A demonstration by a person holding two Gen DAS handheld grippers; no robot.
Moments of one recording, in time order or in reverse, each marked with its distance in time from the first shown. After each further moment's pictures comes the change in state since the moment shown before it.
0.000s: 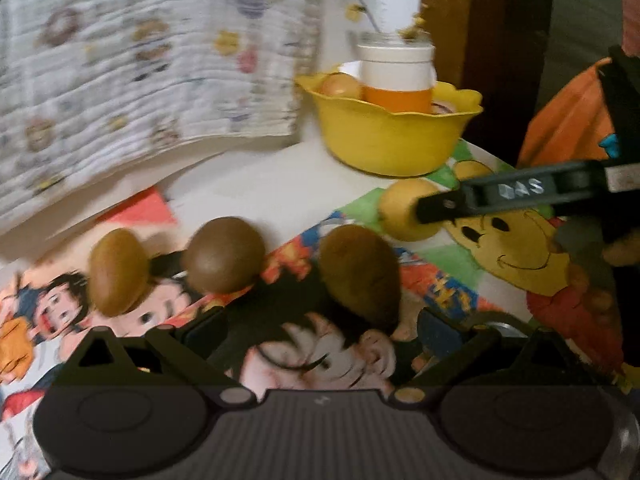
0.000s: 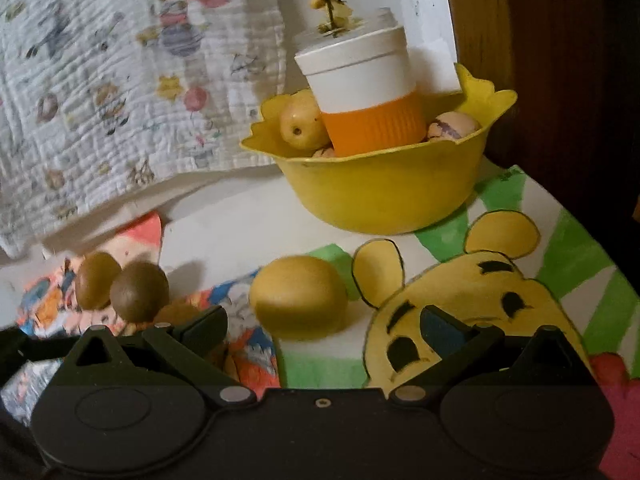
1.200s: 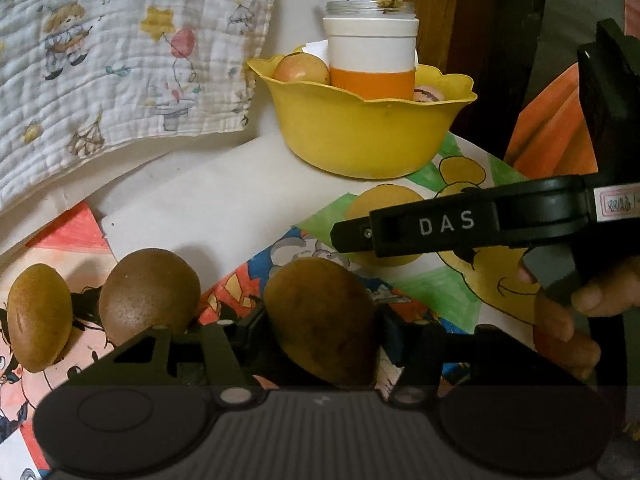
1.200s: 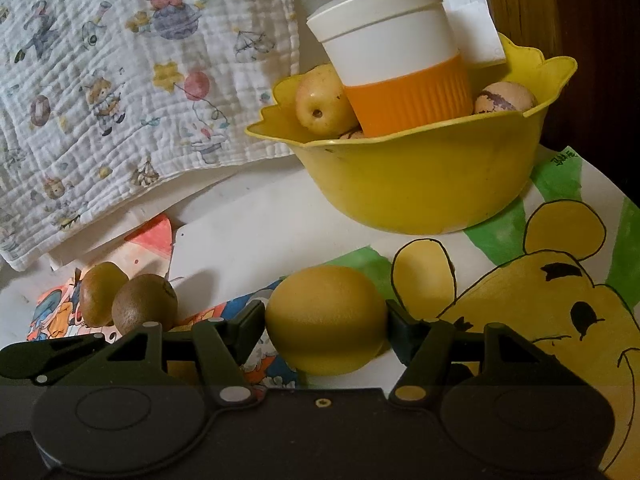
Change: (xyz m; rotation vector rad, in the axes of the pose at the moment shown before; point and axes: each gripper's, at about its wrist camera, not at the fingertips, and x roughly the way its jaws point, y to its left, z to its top) left arm 0.057 -0.011 0.024 0.009 0.034 -0.073; right arm 0.035 0.011 0.009 0.028 0.028 0.080
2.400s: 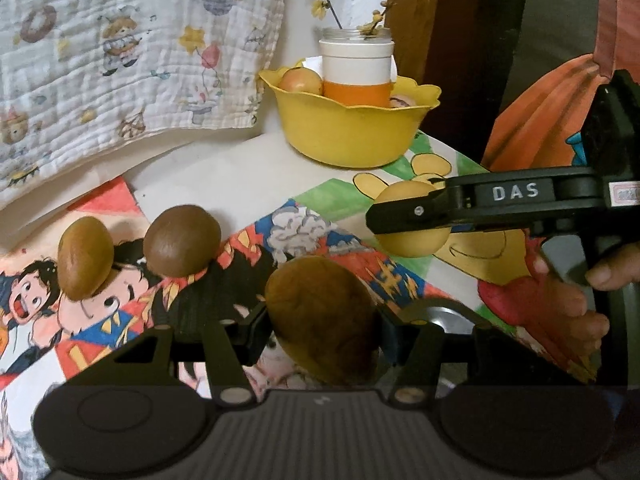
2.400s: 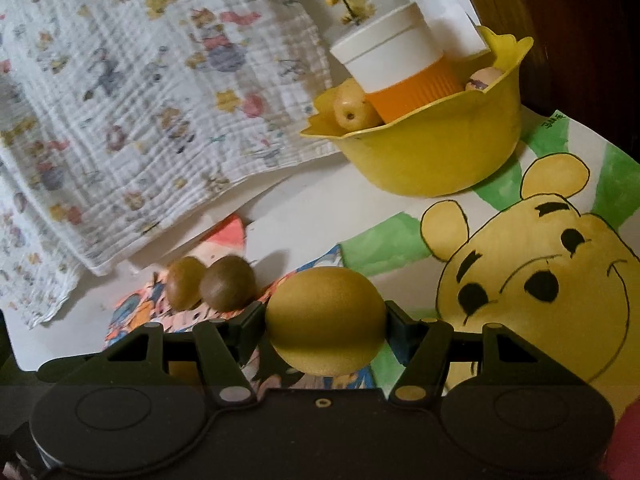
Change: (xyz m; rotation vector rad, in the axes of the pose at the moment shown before) left arm -0.075 -0.009 -0.036 -0.028 -0.008 -0.009; right arm -0.067 -0.011 -0.033 0.096 -0.021 0.200
